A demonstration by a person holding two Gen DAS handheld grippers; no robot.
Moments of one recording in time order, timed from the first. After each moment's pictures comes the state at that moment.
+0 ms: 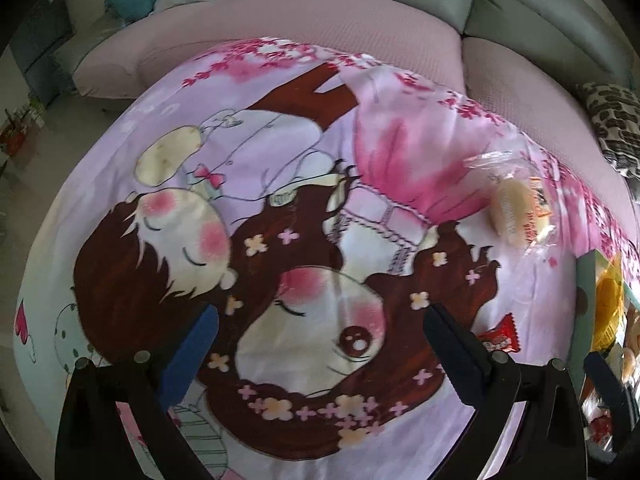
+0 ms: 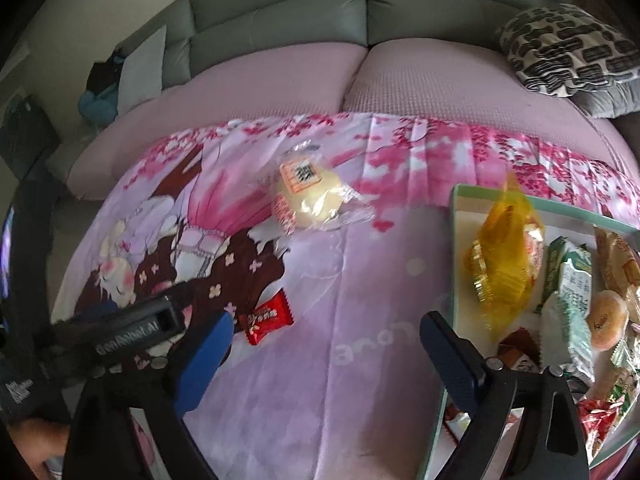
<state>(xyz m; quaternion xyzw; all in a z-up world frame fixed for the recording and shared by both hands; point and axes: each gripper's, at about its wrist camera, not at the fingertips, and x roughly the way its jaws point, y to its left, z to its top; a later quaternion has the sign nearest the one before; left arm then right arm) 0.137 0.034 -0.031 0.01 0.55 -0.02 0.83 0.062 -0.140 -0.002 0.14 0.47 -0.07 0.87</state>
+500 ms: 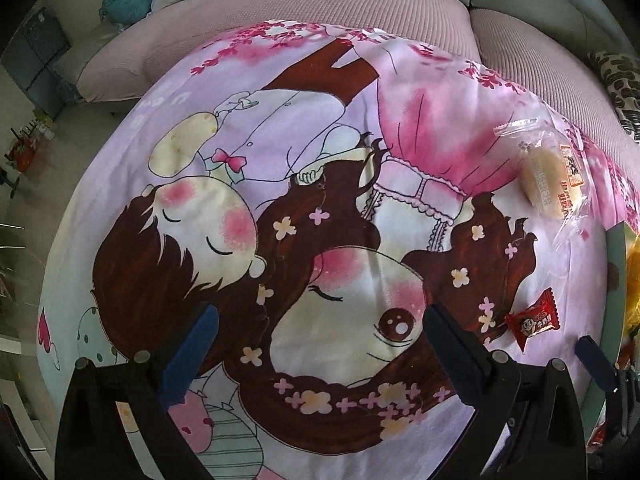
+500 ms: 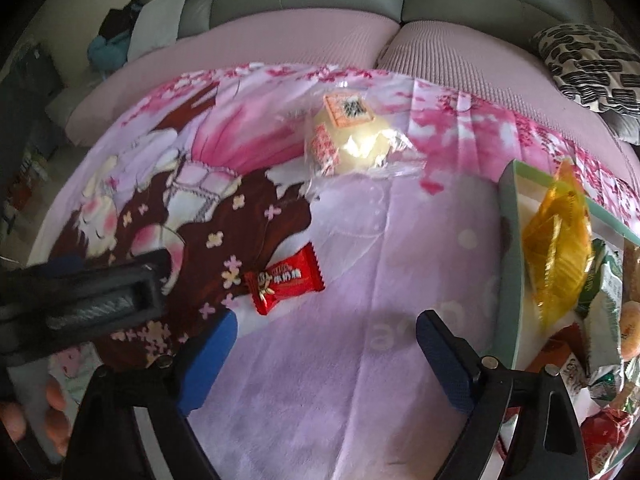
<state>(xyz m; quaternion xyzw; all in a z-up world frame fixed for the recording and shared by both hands) 0.139 0.038 -0.041 0.06 0.58 -0.01 0.82 0.075 -0.110 -0.041 0.08 0.52 -0.05 0.85</state>
